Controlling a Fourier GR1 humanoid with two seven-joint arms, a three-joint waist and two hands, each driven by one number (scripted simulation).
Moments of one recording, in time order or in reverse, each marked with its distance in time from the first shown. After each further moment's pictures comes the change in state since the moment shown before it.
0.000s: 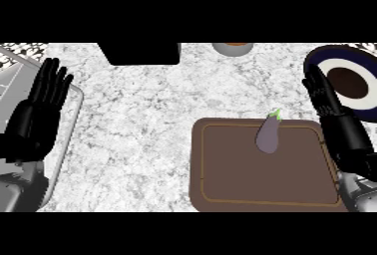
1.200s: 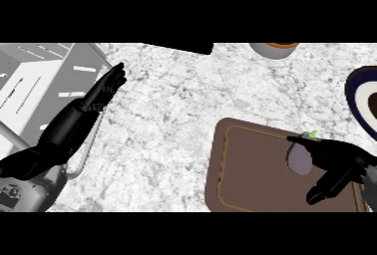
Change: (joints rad) left arm -0.108 0.060 -0.221 -0.047 -0.091 -0.218 -0.029; right arm -0.003 -0.217 0.091 0.369 -0.544 0.665 0.755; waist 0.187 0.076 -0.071
